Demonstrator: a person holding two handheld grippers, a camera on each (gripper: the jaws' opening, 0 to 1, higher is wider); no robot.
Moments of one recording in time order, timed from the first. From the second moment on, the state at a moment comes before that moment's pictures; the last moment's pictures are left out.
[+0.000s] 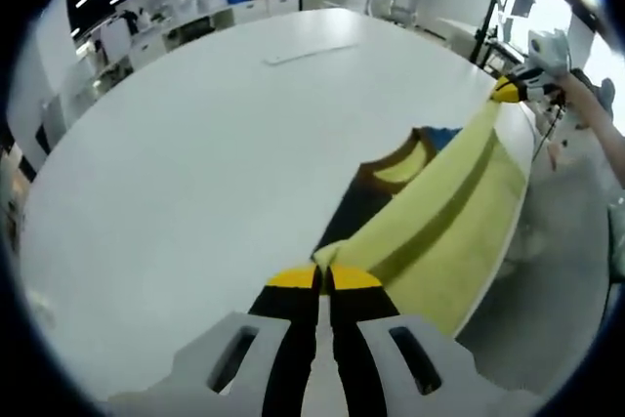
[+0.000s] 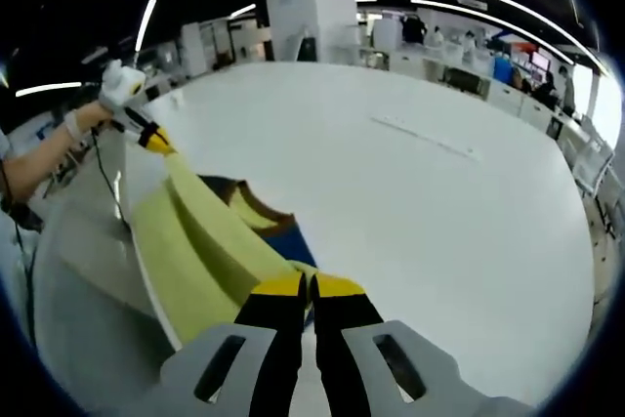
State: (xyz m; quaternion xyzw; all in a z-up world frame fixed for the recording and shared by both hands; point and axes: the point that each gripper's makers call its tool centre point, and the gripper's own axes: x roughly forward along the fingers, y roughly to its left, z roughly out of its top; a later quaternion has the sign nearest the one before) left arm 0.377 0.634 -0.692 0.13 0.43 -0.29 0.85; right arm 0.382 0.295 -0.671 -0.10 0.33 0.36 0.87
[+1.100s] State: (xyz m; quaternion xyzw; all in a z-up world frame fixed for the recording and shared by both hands) left arm 0.396 0.633 -0.720 0.11 0.45 -0.28 0.84; right arm 0.400 0.294 -0.699 -0.07 0.35 0.35 0.87
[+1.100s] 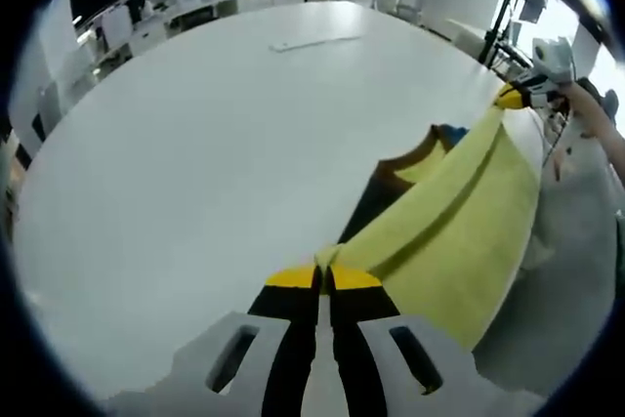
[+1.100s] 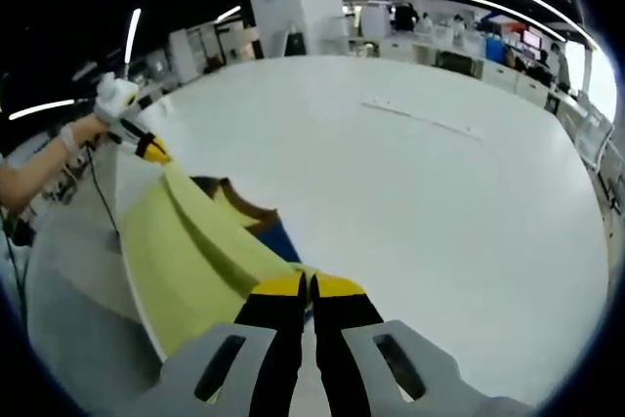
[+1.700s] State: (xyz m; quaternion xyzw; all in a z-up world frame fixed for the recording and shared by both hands) left arm 0.402 0.633 -0.734 0.10 0.45 -0.28 0.84; right arm 0.406 0.292 -0.714 -0.06 0.36 0.34 0.86
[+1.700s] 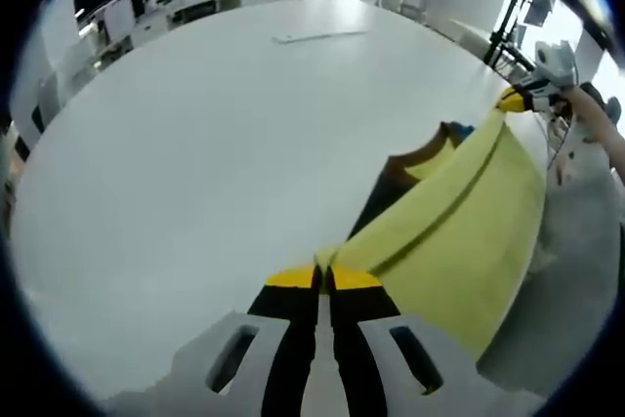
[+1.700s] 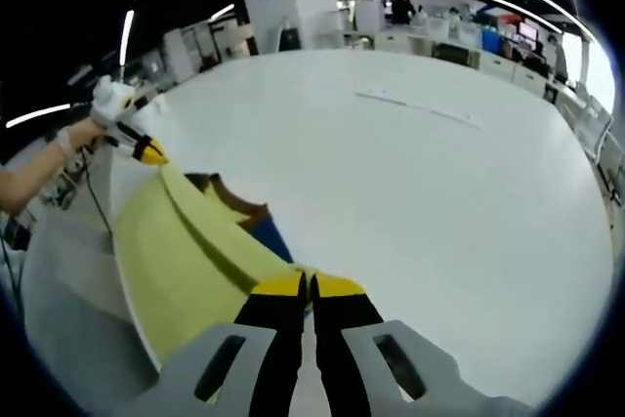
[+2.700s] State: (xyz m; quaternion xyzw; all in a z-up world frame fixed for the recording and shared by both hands) left arm 0.407 0.633 -0.749 0.10 0.46 -0.27 0.84; right arm 0.409 0.288 -0.740 -0.07 0.39 0.33 0.86
